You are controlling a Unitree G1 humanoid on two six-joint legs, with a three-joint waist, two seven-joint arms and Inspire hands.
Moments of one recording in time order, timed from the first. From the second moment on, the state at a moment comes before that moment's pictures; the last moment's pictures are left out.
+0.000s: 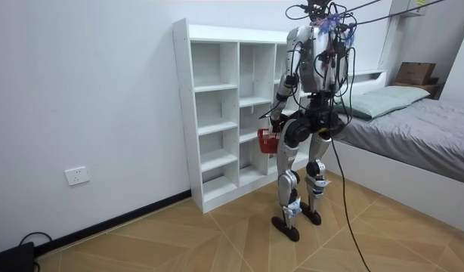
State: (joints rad) left arm -0.06 0.19 -0.40 0.80 -0.16 -0.16 -0.20; right arm -0.11 -0.20 0.42 0.85 -0.18 -0.21 0.03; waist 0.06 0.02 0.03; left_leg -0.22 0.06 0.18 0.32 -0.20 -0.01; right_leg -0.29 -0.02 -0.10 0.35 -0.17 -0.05
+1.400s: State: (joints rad) left arm 0.18 0.22 0.01 1.10 -0.10 -0.17 0.00; right arm 0.18 -0.26 0.07 0.99 0.02 -0.24 -0.03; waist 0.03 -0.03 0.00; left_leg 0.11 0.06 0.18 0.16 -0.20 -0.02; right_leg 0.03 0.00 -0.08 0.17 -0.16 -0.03
